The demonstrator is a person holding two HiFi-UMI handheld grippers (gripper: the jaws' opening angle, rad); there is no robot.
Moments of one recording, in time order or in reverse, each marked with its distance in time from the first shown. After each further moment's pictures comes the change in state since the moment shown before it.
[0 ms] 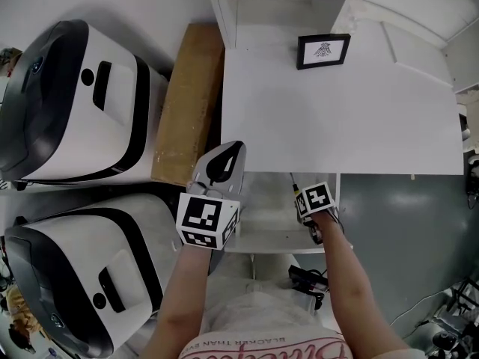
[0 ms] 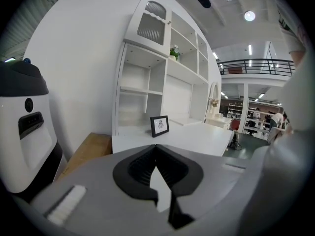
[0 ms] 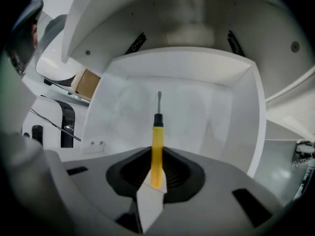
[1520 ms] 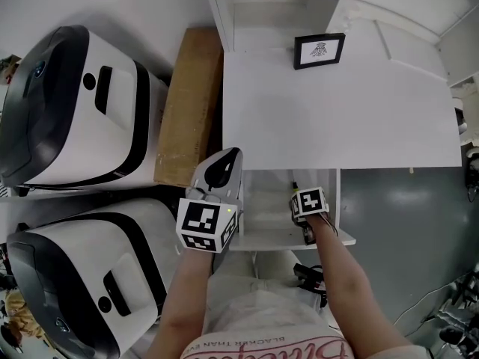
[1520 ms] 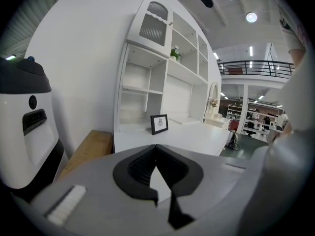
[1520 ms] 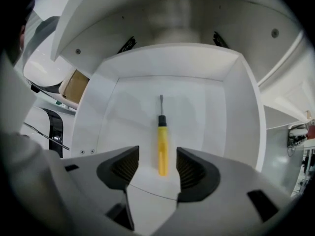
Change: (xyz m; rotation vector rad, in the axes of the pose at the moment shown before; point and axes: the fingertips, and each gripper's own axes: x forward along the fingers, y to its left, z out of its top) left arm -0.017 0.003 -0.010 -0.015 0.014 -0.006; right arm 0.018 0.001 -0.004 0.110 -0.085 -0.102
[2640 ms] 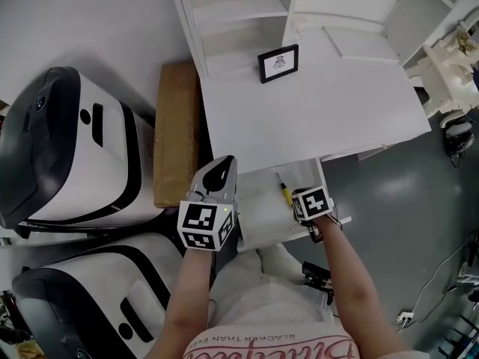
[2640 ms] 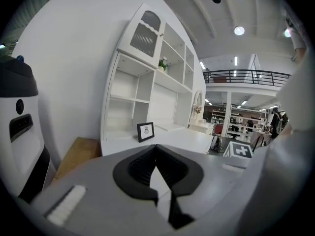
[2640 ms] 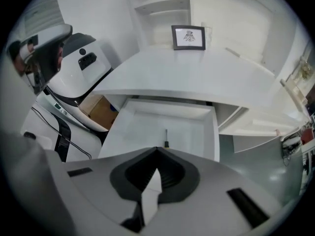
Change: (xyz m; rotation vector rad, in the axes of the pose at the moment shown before) left arm -0.028 -0.020 0.024 0.022 -0.069 -0.175; right arm -0.126 0.030 0.027 -0.061 -0.284 -0.081
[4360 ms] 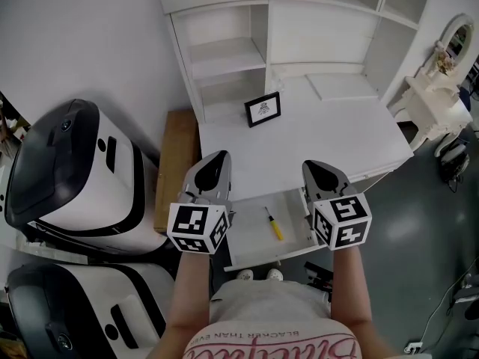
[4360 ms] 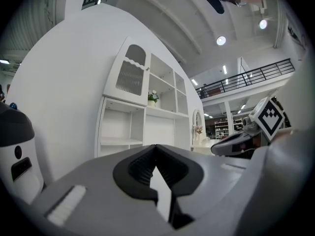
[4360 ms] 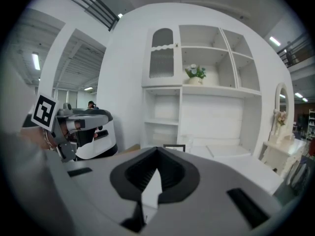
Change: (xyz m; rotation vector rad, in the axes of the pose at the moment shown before) left arm -0.025 -0.057 0.143 0.127 -0.304 0.037; right arm -0.297 -0.005 0.148 -0.164 -0.907 -0.114
